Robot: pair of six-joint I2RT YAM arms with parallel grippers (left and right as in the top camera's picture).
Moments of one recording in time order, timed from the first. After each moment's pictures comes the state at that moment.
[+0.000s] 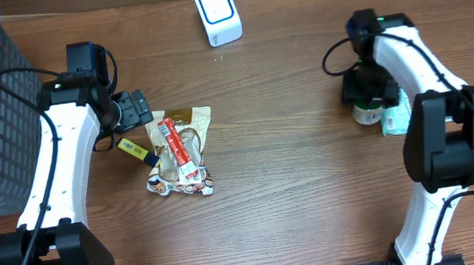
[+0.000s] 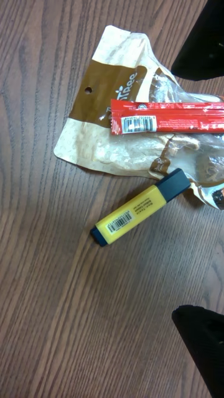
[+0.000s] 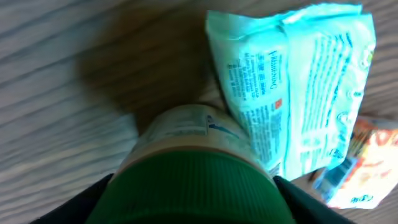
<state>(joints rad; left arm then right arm) 0.02 1.69 1.41 -1.03 -0.06 -0.33 0.02 2.11 1.65 -1.22 0.20 0.33</state>
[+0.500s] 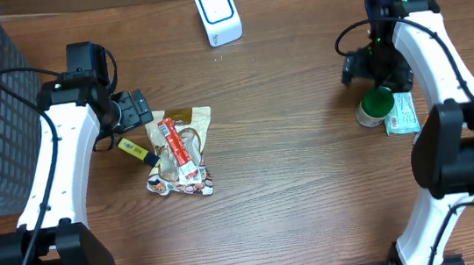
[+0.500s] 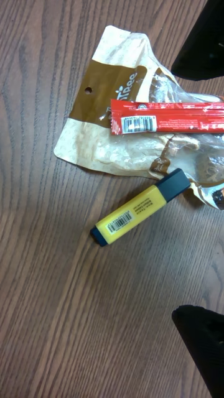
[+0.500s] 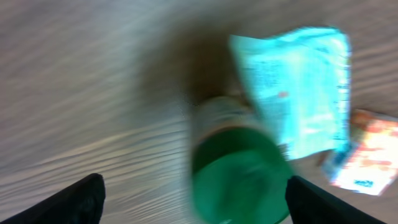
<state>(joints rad) 0.02 1.69 1.41 -1.03 -0.06 -0.33 0.00 2.05 1.81 -1.32 0.04 0.33</state>
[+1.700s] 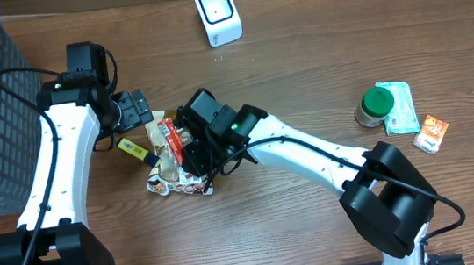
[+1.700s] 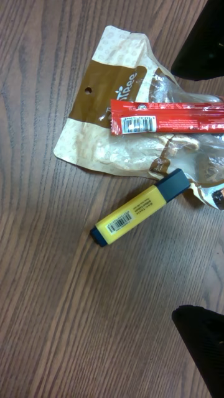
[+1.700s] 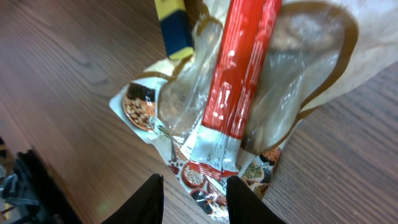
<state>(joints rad) 0.02 1.69 1.41 -1.03 -0.06 -0.33 0.83 1.97 1.46 -0.59 -0.35 0.37</state>
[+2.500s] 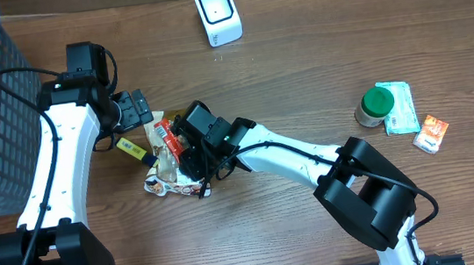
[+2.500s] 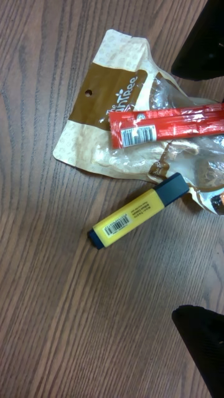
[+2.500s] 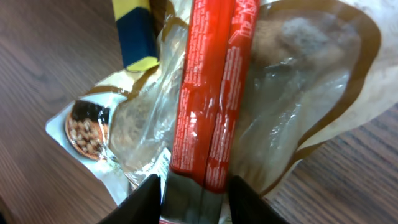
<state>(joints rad) 0.02 1.69 1.41 -1.03 -0.06 -0.33 0.86 2.06 1.41 -0.43 -0.29 0.39</state>
